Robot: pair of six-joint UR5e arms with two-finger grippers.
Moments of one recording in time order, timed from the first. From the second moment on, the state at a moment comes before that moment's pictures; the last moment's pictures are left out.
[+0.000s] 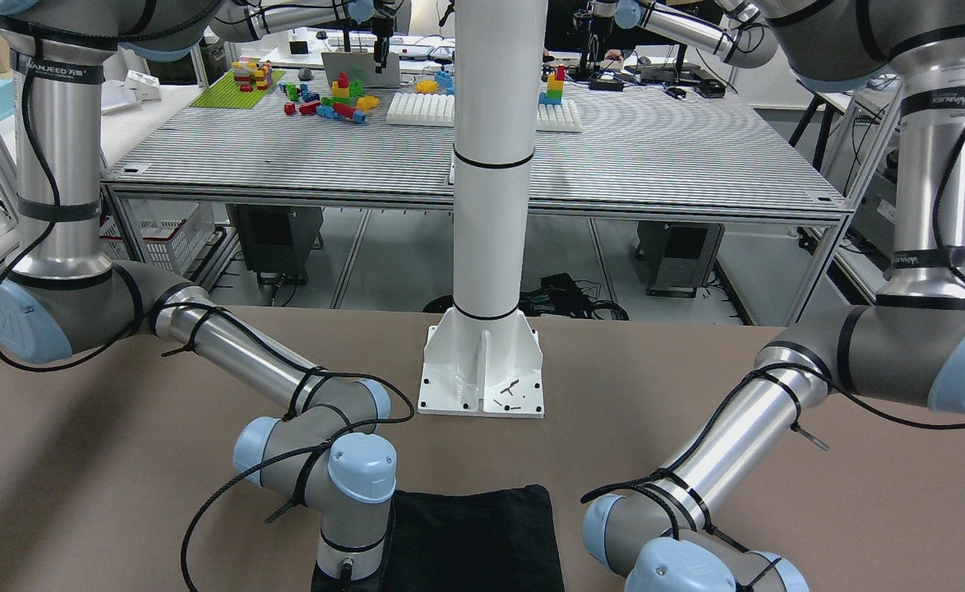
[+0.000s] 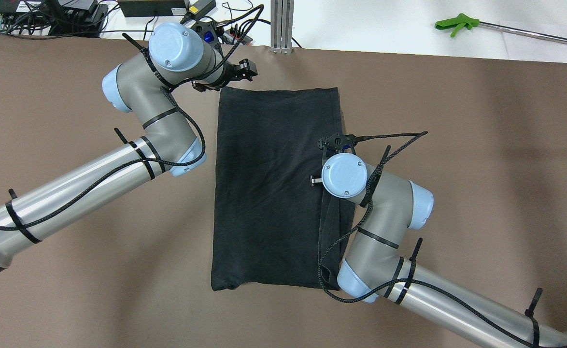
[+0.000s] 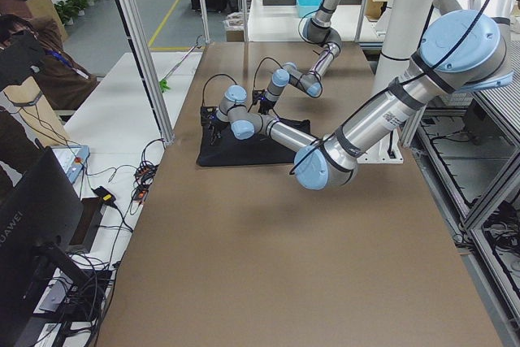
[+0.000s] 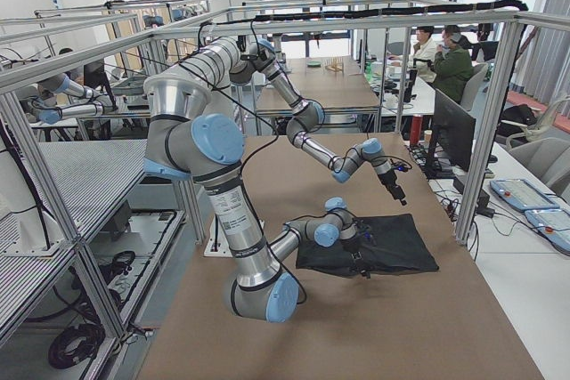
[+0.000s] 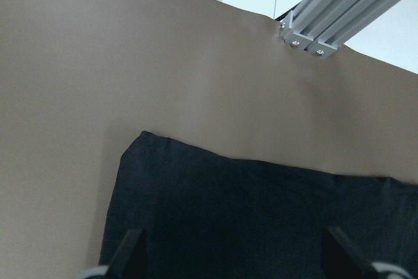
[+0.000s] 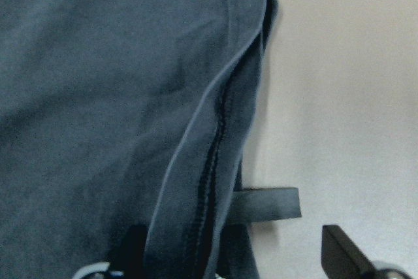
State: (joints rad) left arm -0.84 -2.53 -1.04 -2.23 -1.77 -1.35; right arm 0.58 -0.95 1.49 -1.37 1.53 1.03
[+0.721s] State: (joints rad) left arm -0.82 -2.54 -1.04 -2.23 -1.74 -1.35; right arm 0.62 -1.15 1.73 -1.37 1.56 0.92
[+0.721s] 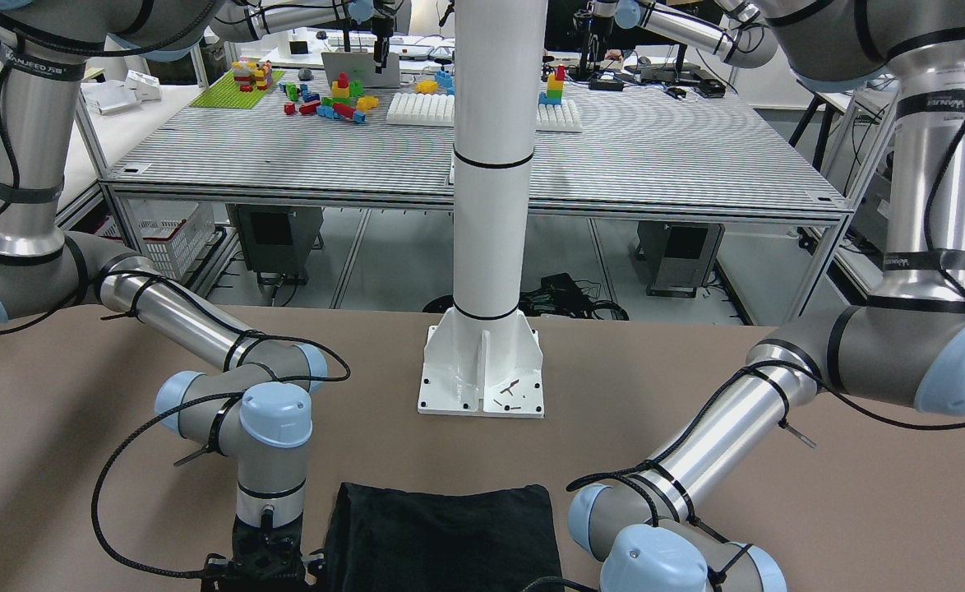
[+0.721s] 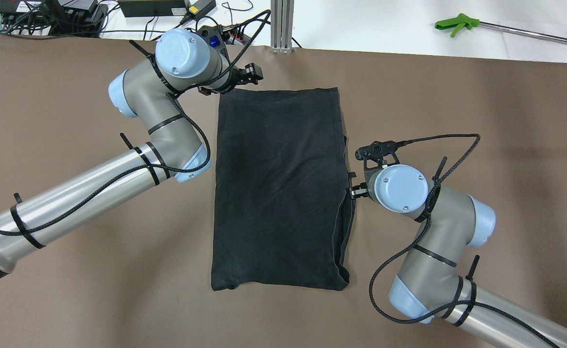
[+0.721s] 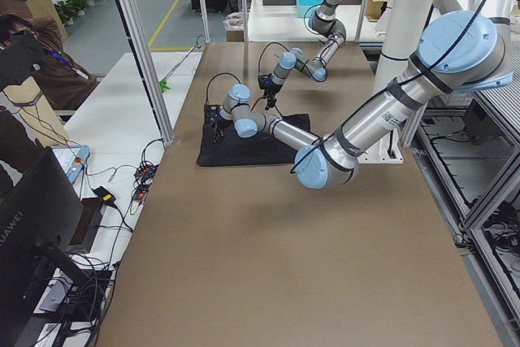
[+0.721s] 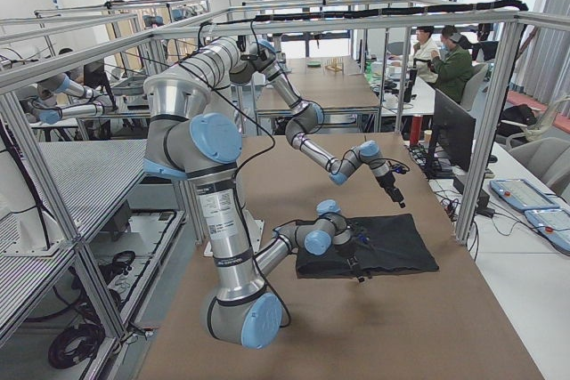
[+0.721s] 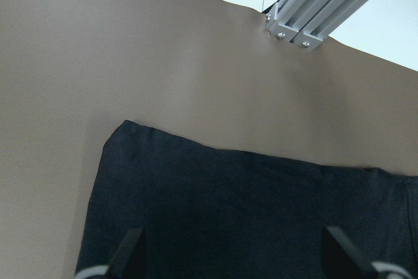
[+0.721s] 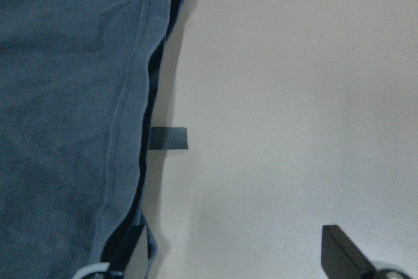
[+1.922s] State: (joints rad) left arm -0.83 -2.54 -1.04 -2.23 -1.73 -1.35; right arm 0.56 -1.11 1.55 -0.78 1.64 1.31
